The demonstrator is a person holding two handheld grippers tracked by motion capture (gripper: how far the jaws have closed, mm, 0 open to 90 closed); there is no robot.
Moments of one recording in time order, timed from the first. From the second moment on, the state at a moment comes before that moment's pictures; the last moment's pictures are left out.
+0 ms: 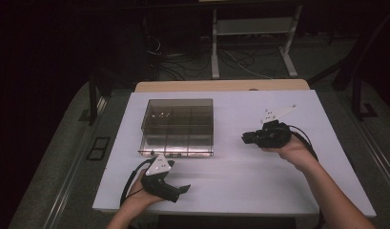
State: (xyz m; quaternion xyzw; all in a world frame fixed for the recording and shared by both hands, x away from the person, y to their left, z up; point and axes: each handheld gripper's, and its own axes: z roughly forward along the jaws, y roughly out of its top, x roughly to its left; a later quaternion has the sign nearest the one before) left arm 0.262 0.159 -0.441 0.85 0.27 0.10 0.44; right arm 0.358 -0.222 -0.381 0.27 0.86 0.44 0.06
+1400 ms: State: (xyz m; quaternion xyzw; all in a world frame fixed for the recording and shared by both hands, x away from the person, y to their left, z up) left arm 0.261 0.161 -0.440 0.85 0.28 0.10 0.45; right arm 0.374 -0.135 -0.338 0.18 0.86 0.47 0.04
